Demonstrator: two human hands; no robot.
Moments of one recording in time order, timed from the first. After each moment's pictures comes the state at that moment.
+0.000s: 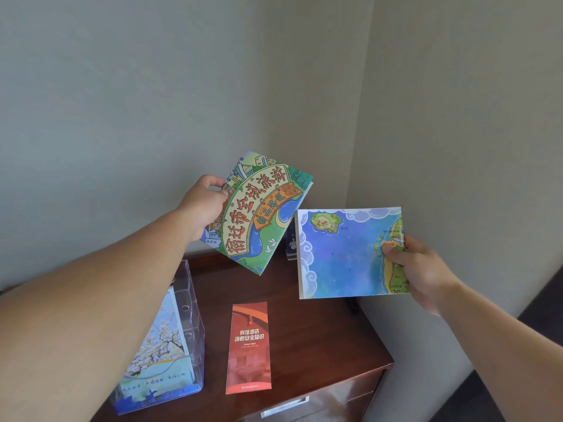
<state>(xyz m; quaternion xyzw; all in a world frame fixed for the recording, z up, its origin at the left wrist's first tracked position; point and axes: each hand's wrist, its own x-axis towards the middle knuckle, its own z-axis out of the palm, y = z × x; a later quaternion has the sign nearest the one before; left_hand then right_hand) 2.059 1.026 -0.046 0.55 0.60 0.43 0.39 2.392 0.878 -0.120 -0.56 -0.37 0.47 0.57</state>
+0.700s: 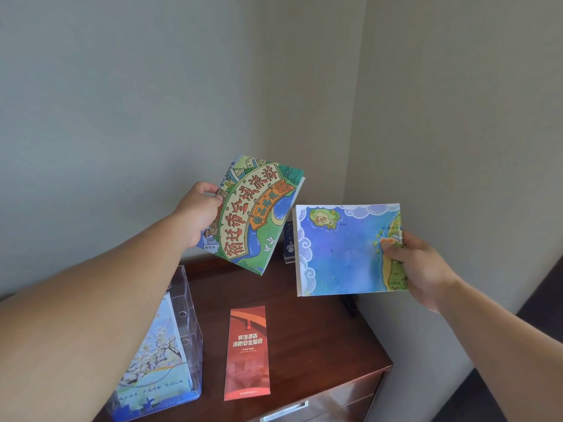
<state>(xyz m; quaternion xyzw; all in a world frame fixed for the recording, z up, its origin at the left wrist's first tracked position) 2.060 1.025 -0.045 0.53 0.60 0.43 0.42 2.397 0.878 -0.111 -0.54 -0.38 0.47 0.58</state>
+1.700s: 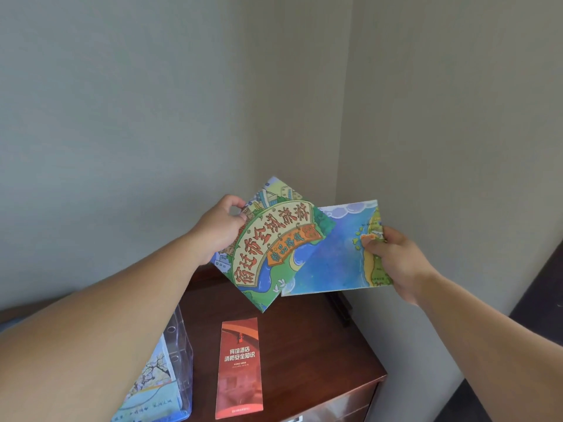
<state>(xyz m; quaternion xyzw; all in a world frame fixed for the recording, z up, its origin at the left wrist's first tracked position) 2.098 1.012 -0.052 0.68 0.56 0.33 0.34 2.381 0.890 -0.088 -0.58 -0.38 0.42 0.58</state>
